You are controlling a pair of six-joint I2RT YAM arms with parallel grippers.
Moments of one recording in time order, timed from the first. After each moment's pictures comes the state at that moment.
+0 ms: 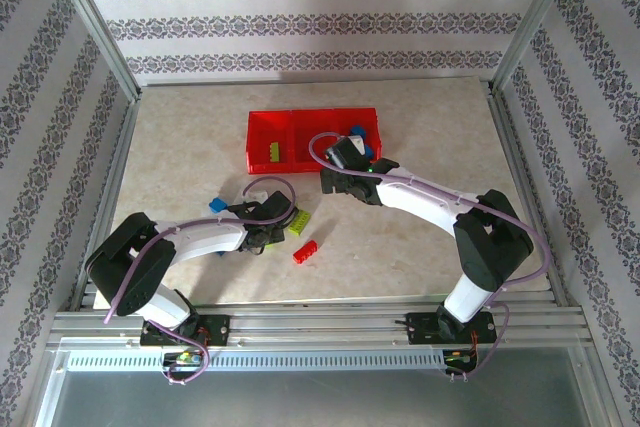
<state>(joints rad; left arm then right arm) -0.73 1.53 0.74 -0.46 -0.33 -0.94 0.69 1.67 1.15 -0.48 0.34 0.49</state>
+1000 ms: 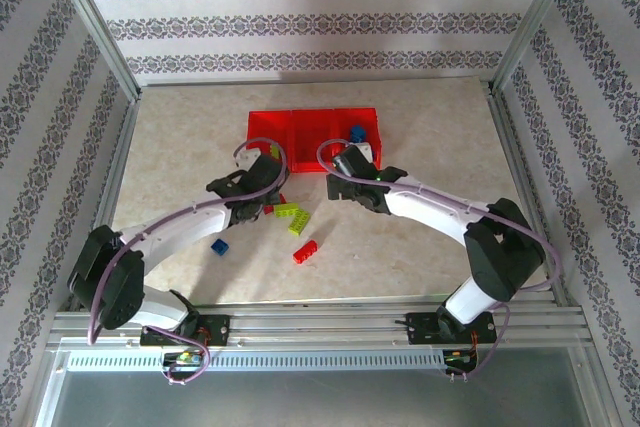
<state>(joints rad) -0.61 1.44 0.99 -0.52 -0.44 -0.74 0.69 1.59 1.04 -0.46 0.35 0.52</state>
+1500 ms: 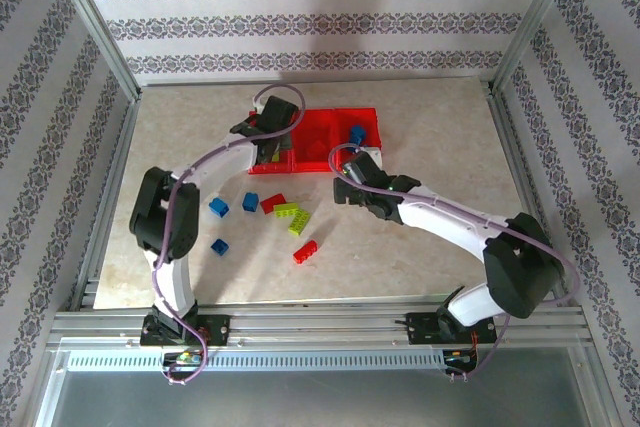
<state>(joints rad) -0.43 1.93 1.51 -0.47 -0.38 -0.47 0.69 1.47 0.95 -0.45 0.35 0.56</state>
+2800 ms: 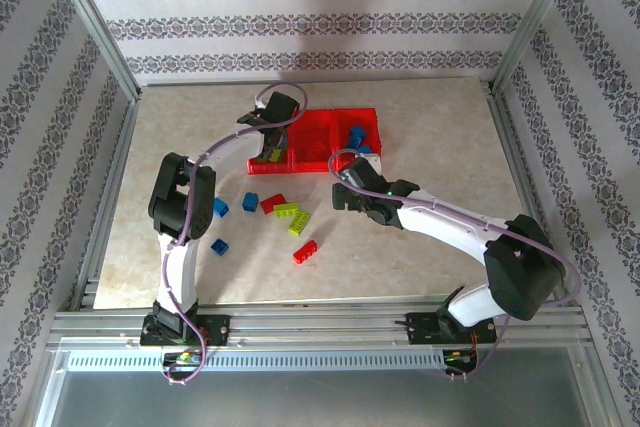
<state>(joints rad) -0.40 2.08 1.63 -0.56 -0.44 -0.43 0.72 1.46 0.93 -0.46 0.33 0.60</state>
